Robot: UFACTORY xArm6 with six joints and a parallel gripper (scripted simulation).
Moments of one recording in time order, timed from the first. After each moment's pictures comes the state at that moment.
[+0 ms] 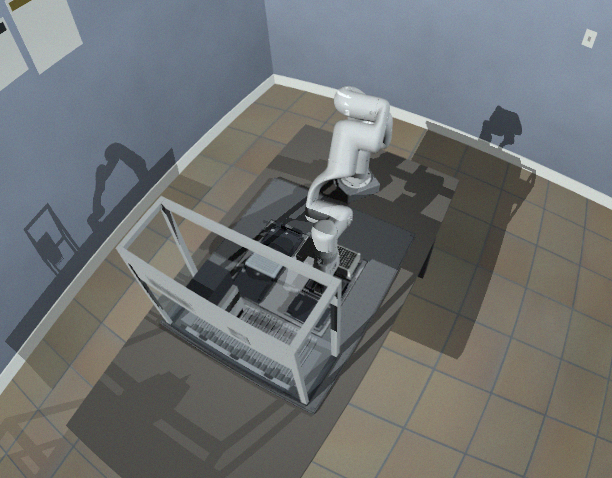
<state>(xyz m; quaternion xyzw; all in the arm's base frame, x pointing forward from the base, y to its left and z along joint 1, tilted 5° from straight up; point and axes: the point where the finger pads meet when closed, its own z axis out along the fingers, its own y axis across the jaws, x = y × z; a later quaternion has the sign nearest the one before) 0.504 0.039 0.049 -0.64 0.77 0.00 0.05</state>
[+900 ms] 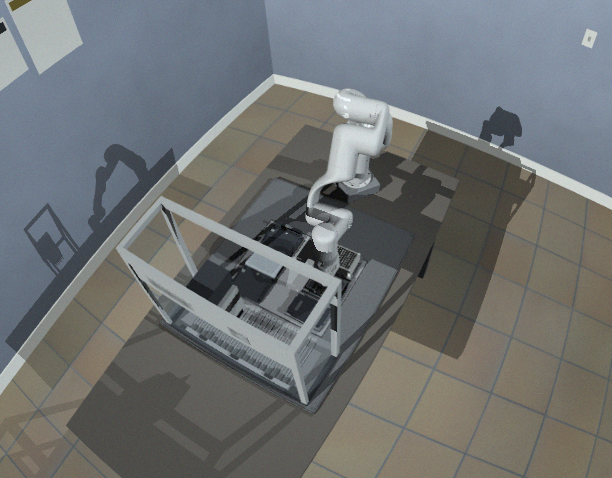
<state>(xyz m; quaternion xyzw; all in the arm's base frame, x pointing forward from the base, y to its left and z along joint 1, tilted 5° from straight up) 0.505 0.040 0.035 -0.64 0.77 0.00 0.05</state>
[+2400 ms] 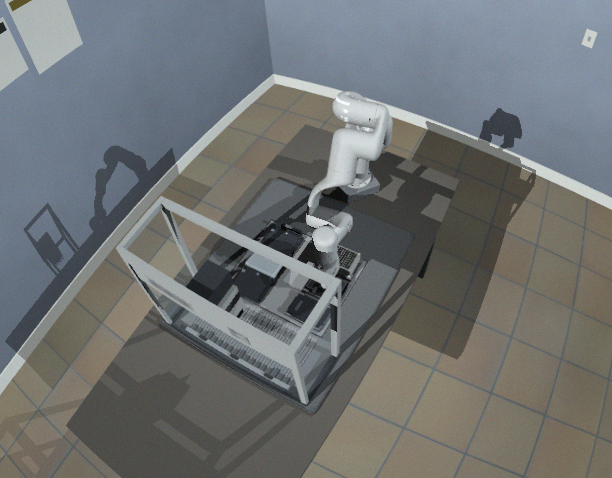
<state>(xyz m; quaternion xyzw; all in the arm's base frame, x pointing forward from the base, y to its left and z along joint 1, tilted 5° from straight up) 0.506 0.041 0.020 -0.64 0.77 0.00 0.05</state>
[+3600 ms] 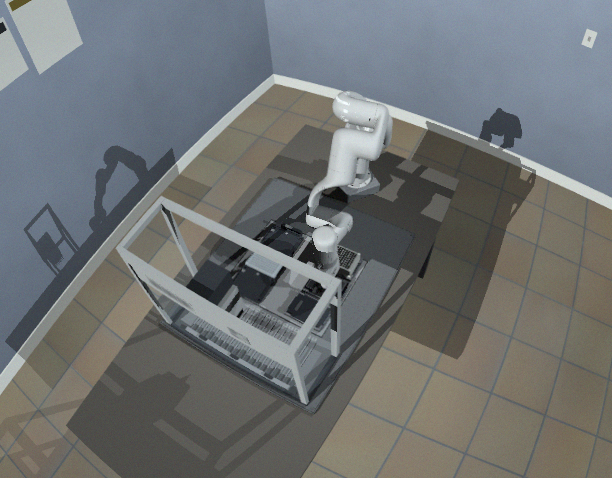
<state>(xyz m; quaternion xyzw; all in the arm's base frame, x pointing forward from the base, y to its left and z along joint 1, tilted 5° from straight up) 0.506 0.041 0.020 -0.64 0.77 0.00 0.05</state>
